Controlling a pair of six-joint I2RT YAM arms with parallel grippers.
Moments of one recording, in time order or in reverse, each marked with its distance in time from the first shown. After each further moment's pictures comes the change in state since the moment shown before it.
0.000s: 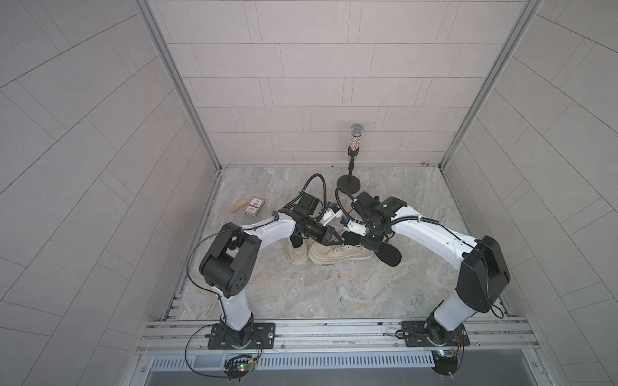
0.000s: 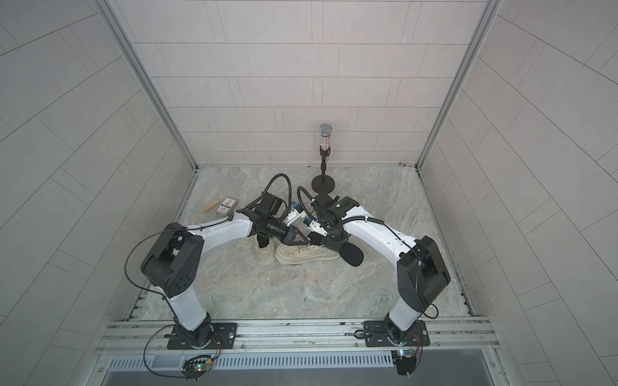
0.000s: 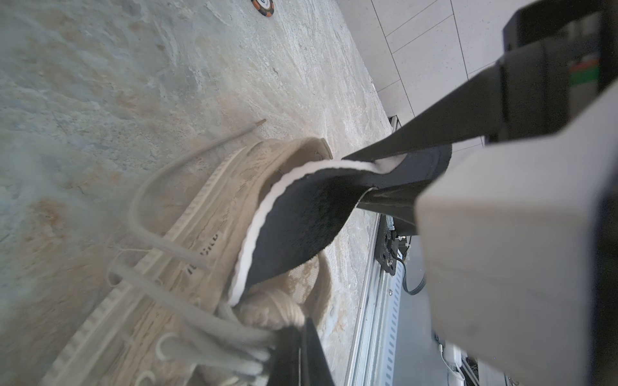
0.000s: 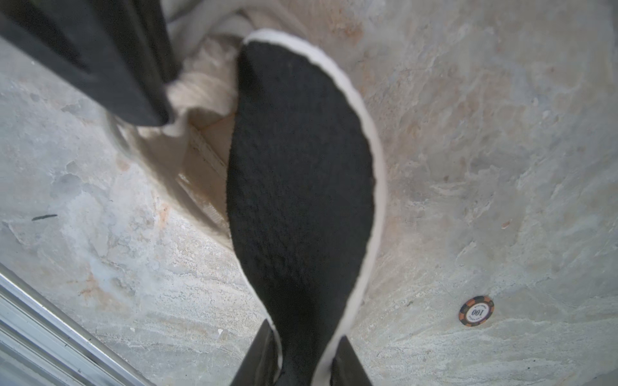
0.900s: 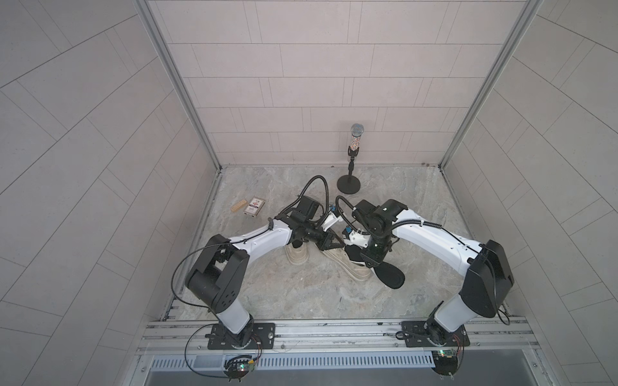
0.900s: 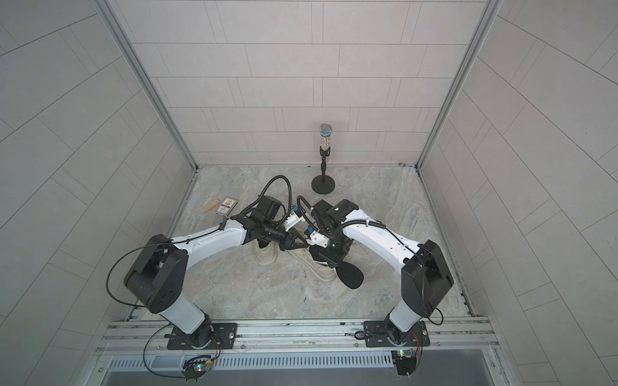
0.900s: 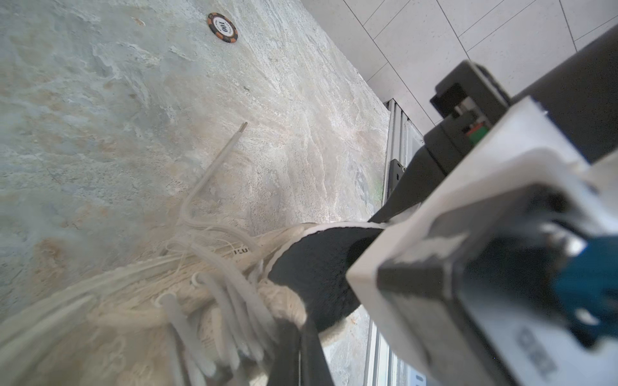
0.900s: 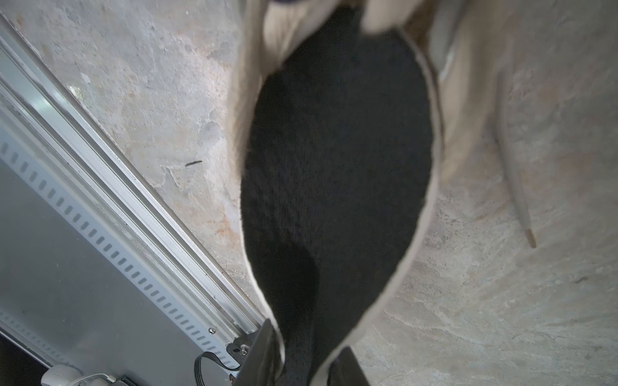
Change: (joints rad) left arm -0.047 -0.129 -0.080 0.051 -0.067 0.110; right arm 0.032 -0.019 0.003 -0.198 -0.249 0.161
